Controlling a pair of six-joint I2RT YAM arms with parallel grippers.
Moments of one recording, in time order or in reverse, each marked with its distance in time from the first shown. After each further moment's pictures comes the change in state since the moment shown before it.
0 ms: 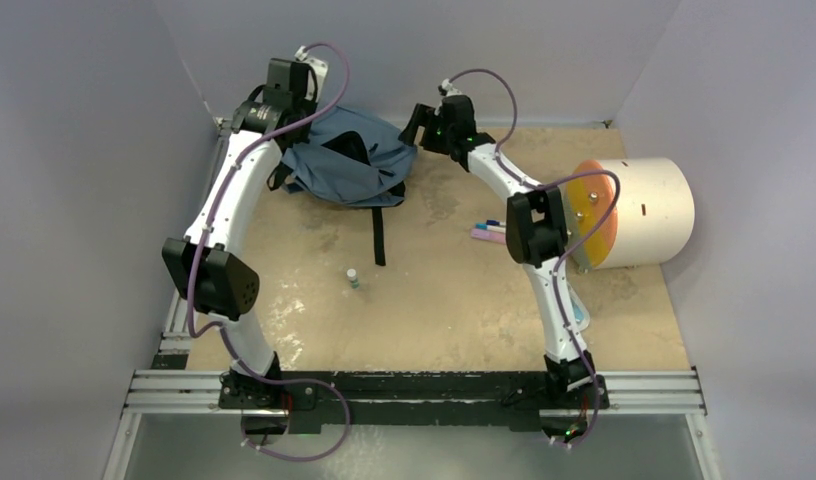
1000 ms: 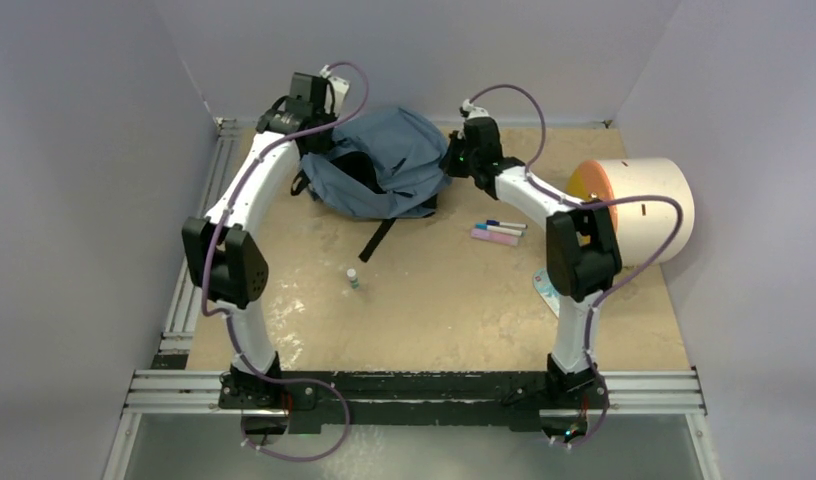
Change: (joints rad) left arm -0.019 0.069 -0.083 0.094 0.095 0.024; right arm -0.009 -0.424 -0.595 0.084 0.088 -0.136
